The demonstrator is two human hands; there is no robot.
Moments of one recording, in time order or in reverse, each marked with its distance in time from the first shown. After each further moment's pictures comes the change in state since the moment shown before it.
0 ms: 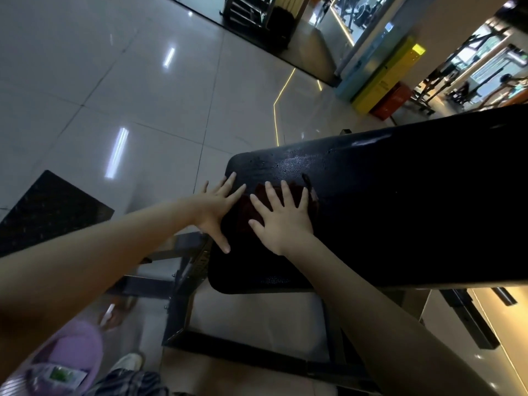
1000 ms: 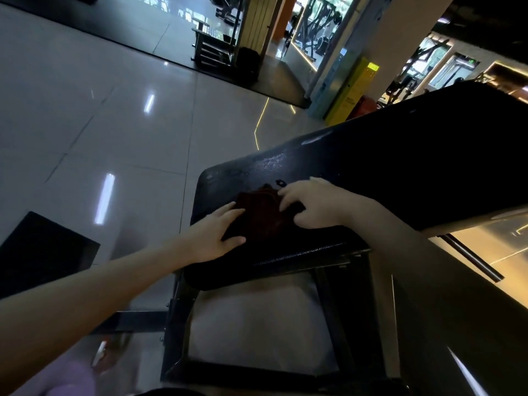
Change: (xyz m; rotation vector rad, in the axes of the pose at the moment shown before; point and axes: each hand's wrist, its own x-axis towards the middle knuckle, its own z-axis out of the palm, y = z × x) left_hand -0.034 0.088 0.033 -0.392 0.463 0.132; right_hand -0.096 0.114 -0.053 0.365 0.045 -0.170
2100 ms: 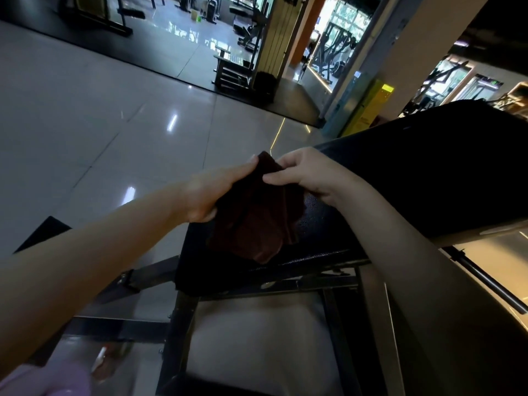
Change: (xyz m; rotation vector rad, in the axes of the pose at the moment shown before) left_hand 0.000 0.120 -0.093 -1.151 -0.112 -0.318; right_hand -0.015 -0.010 -0.049 0.974 0.184 0.066
